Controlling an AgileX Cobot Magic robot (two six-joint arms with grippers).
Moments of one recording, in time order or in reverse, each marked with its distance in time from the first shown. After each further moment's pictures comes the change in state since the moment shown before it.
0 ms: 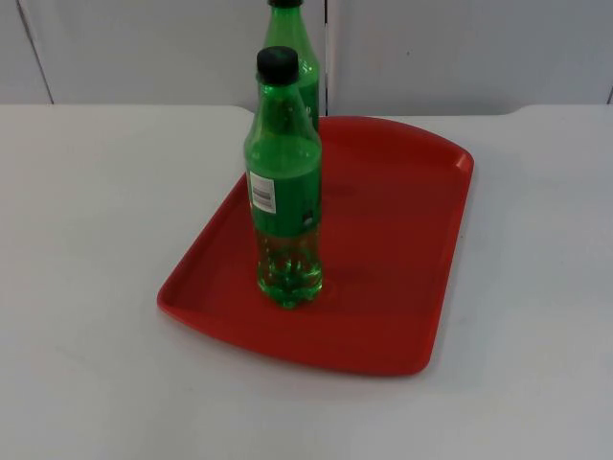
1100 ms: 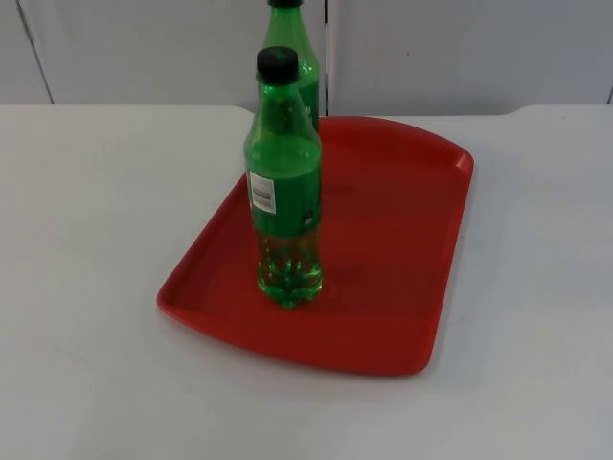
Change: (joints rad) right arm 0.000 0.000 0.000 0.000 -0.002 0.004; left arm 0.324 0.000 0.000 0.025 0.000 0.000
